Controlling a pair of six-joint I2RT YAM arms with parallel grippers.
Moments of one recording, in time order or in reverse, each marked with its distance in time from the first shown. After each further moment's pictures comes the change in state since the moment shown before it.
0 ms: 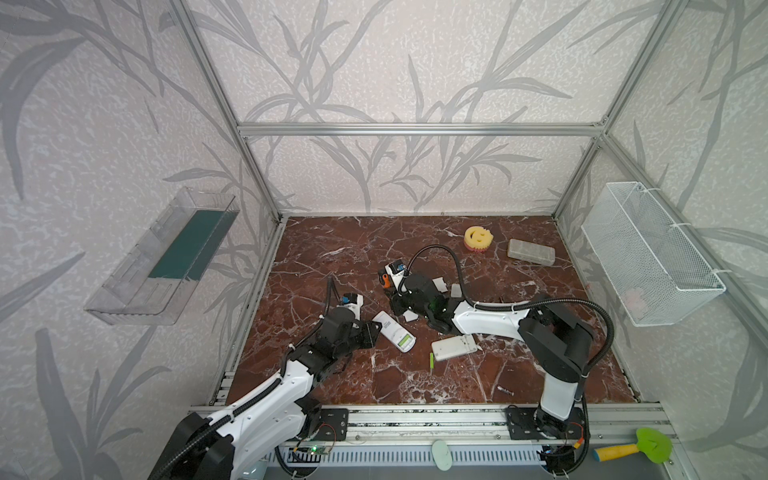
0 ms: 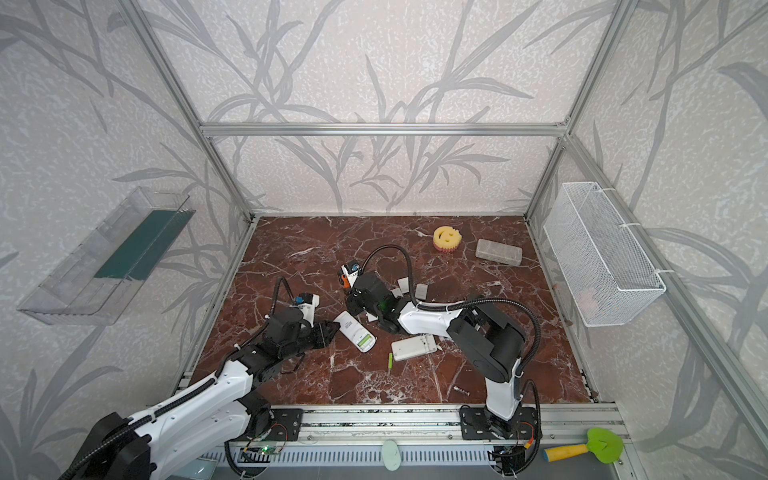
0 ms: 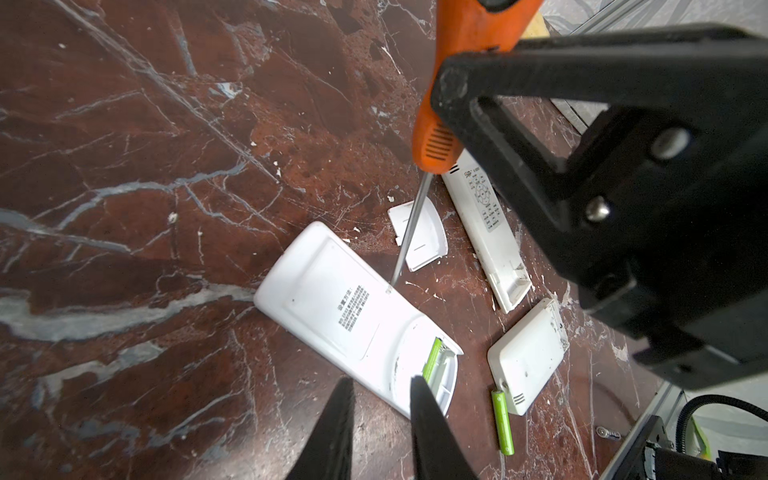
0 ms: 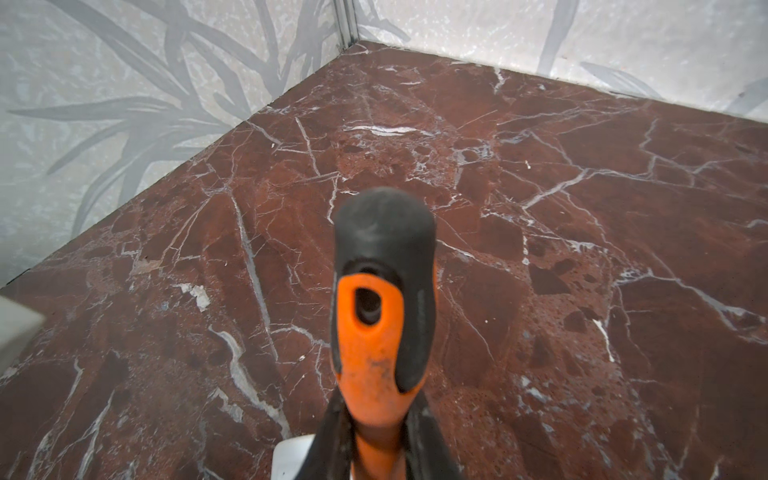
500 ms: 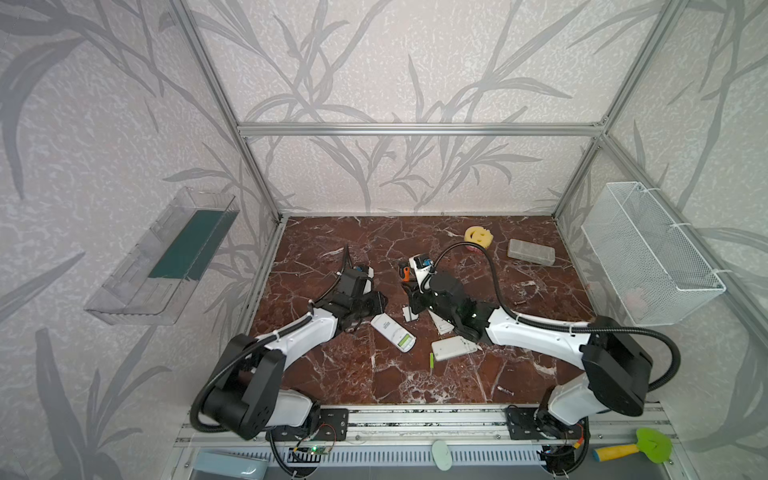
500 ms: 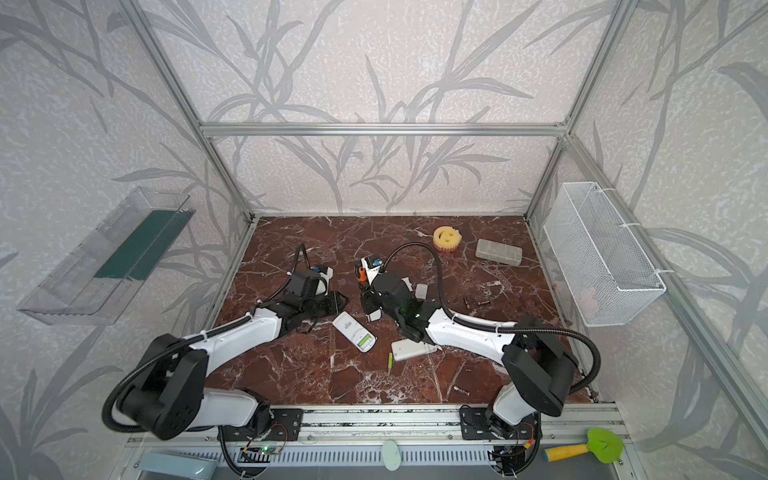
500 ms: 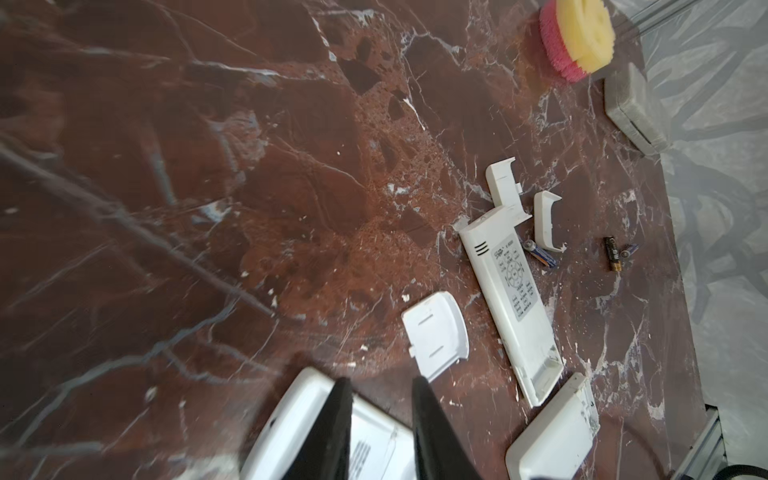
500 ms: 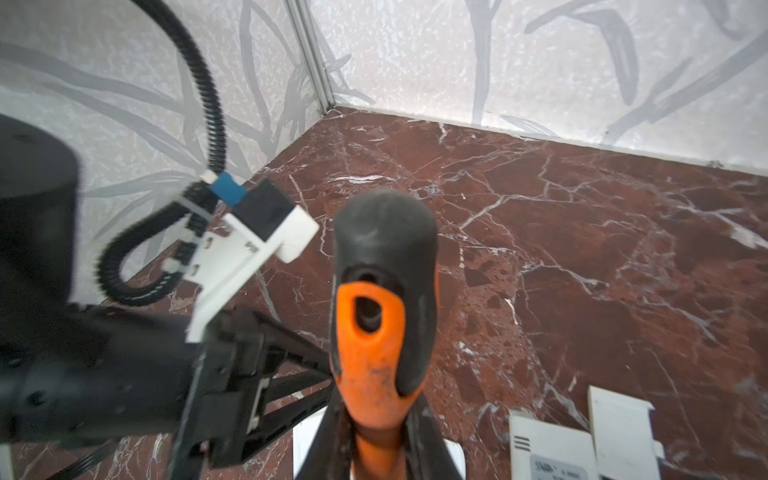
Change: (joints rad) left arm 0.096 0.532 0.398 -0.042 0.099 0.113; right arm -0.002 -0.346 -0.171 -0.101 0.125 0.084
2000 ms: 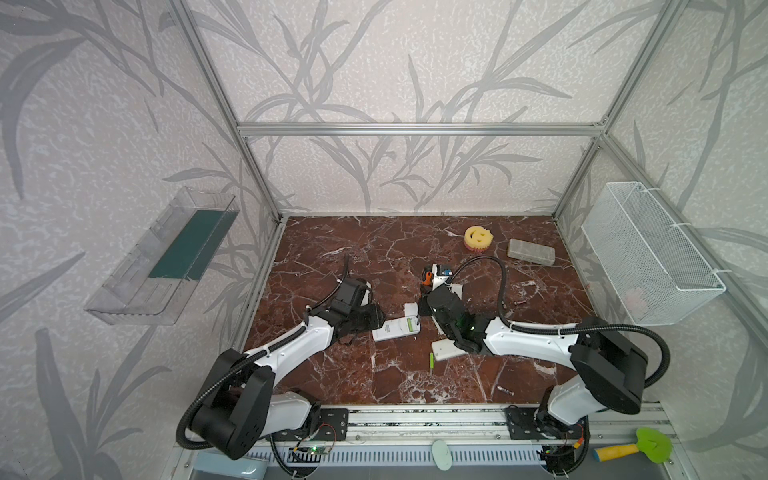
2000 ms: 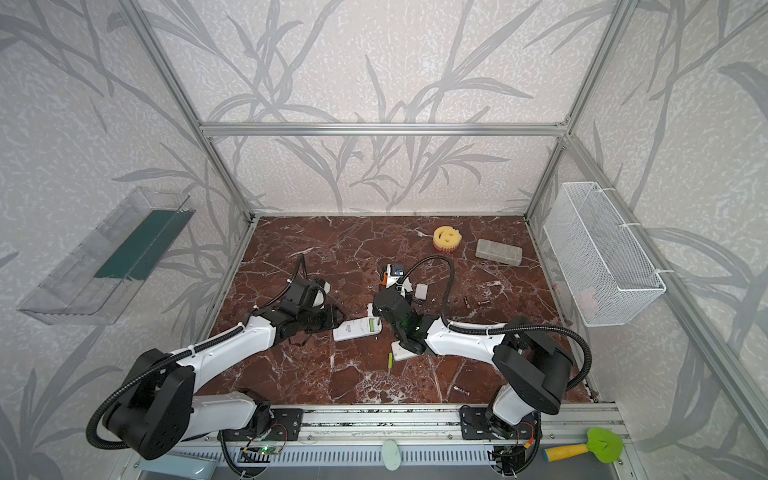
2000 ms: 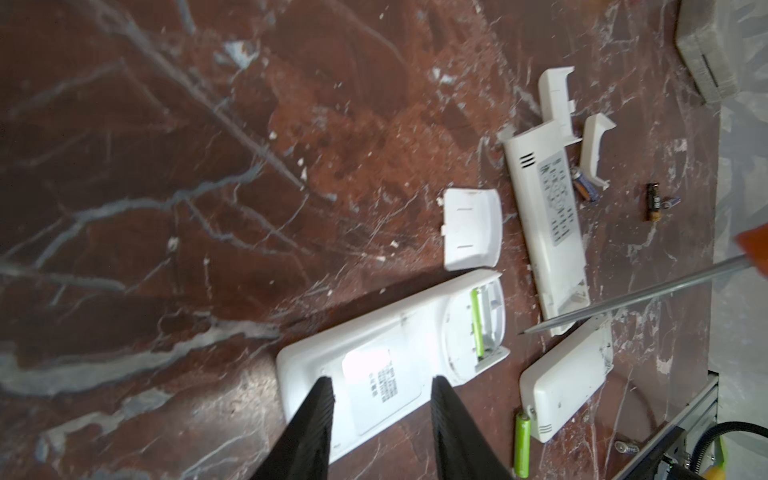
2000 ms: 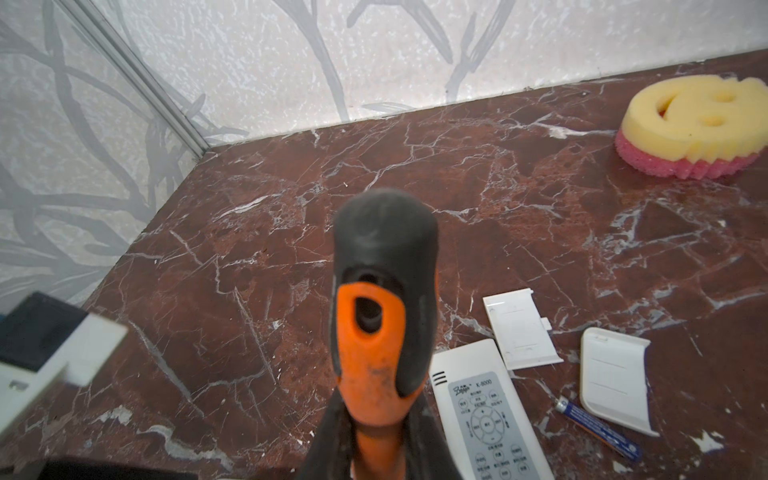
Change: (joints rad) left arm -0.028 -0.160 -0.104 -0.197 -0.008 -0.078; right arm 0.051 0.049 -0.104 0.069 0.379 0.294
